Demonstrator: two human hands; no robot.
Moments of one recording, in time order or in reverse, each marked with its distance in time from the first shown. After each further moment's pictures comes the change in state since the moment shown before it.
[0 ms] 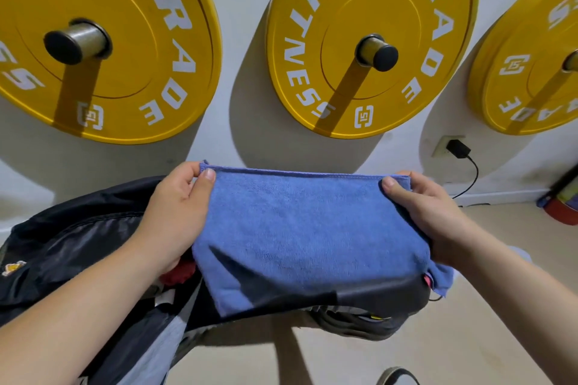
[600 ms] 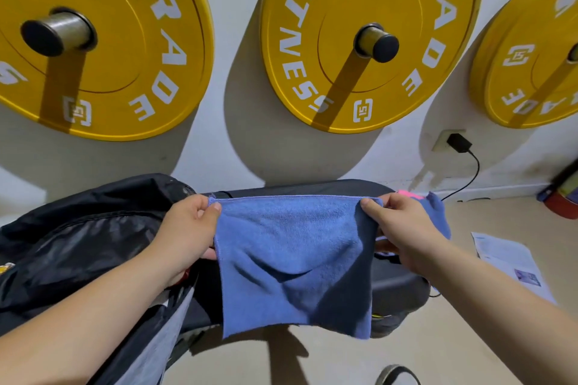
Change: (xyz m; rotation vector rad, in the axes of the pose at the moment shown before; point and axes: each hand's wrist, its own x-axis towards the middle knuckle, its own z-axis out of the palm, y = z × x) left_hand 0.008 -0.051 0.023 0.007 -0.118 -0.331; right_hand 0.029 0.052 0.016 -0.192 0.215 0.107
